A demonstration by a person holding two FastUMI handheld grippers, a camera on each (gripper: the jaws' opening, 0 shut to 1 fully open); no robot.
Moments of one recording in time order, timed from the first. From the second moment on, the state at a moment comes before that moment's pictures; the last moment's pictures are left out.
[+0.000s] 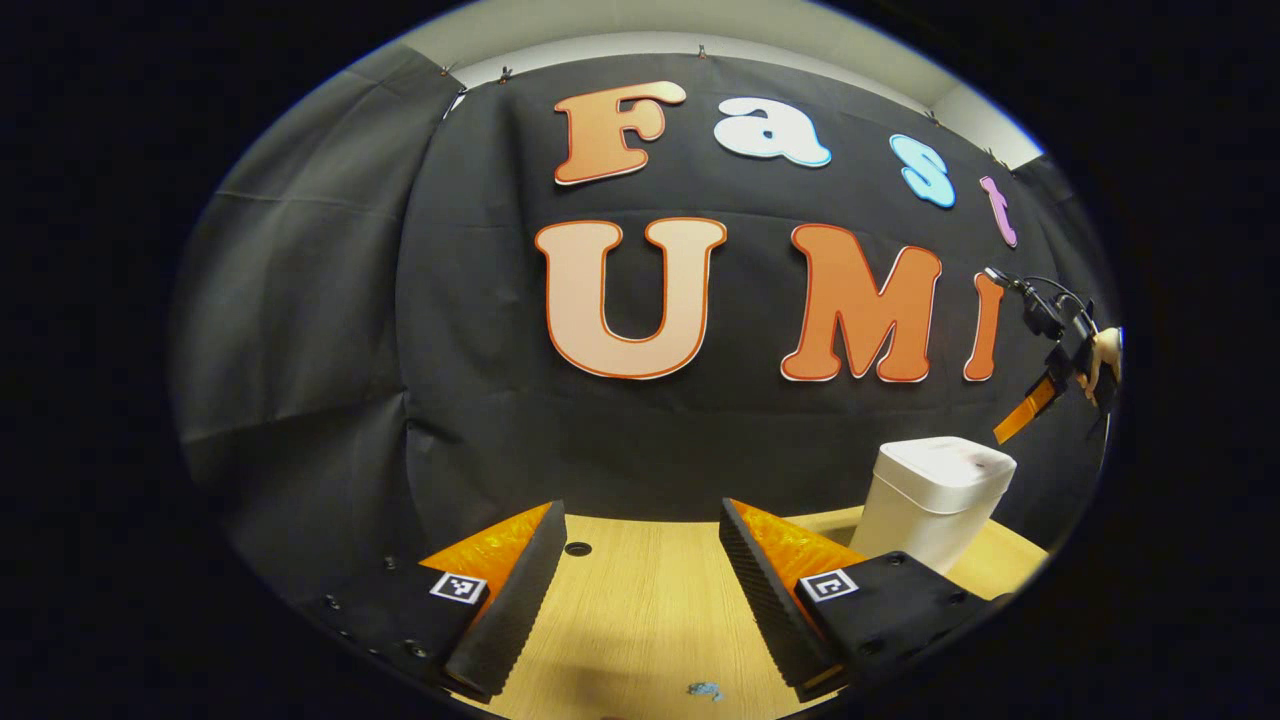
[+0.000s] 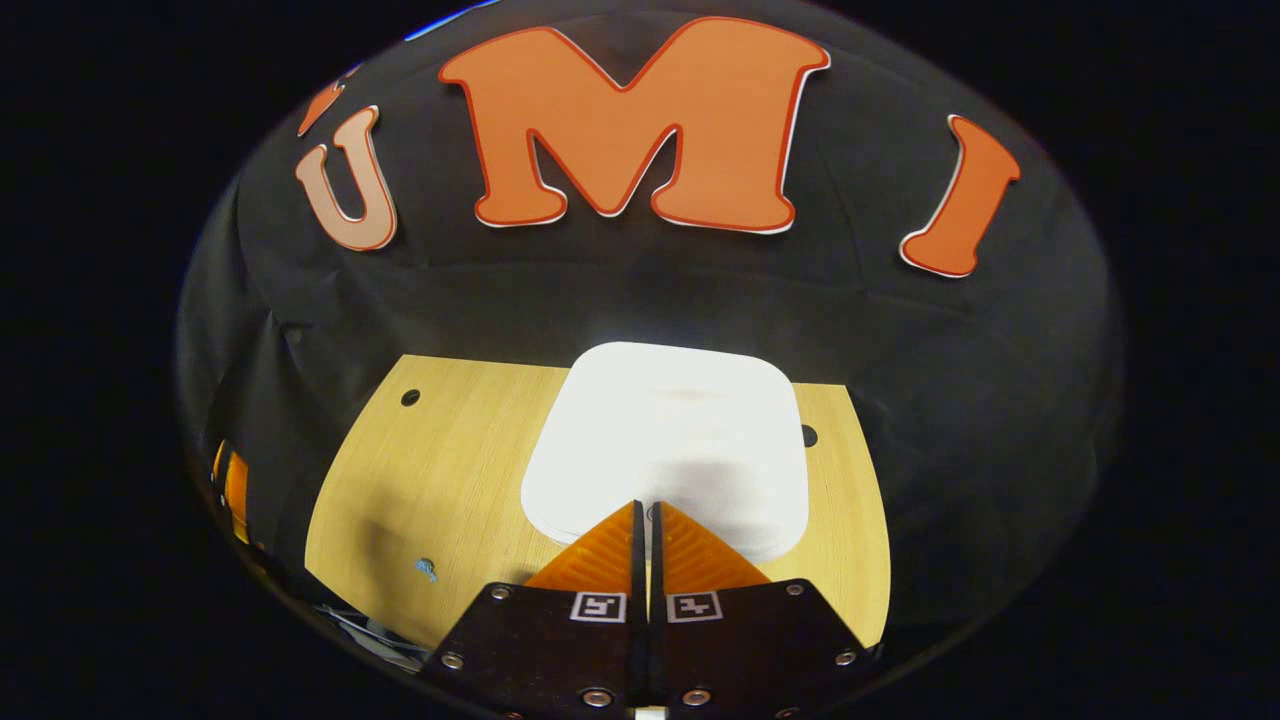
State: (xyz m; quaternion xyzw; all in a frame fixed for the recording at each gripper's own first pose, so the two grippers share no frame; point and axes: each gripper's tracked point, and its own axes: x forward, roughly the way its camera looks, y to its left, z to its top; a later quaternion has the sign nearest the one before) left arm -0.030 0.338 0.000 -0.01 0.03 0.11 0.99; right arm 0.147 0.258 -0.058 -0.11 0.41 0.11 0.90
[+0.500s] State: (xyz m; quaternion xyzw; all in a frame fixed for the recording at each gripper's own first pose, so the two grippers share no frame) left arm -0.037 0.354 -0.016 -0.02 0.05 0.13 0.99; right arm 0.157 0.251 -0.090 -0.14 0.45 0.09 0.88
